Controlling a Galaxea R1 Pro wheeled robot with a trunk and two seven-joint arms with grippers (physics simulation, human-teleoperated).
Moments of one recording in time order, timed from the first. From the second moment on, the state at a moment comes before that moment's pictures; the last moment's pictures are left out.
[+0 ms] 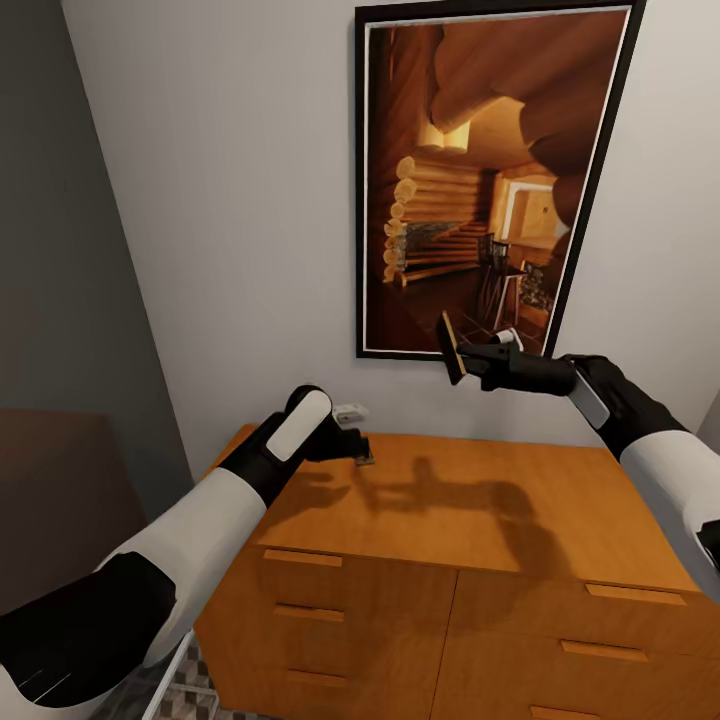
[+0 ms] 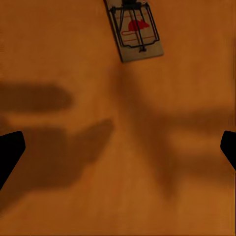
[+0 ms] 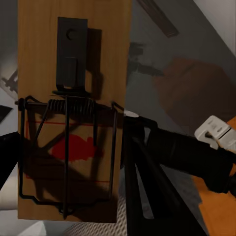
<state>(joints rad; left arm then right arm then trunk) -1.10 -0.17 -0.50 -0.77 1.20 0.97 0.84 -1.25 -0.34 0.37 -0.60 -0.62 0.94 1.53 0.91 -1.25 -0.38</state>
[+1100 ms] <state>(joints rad) -1.10 -0.17 -0.49 -0.72 1.20 0.86 0.83 -1.21 -0.34 0.37 -0.60 -0.62 0.94 1.53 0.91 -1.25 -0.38</state>
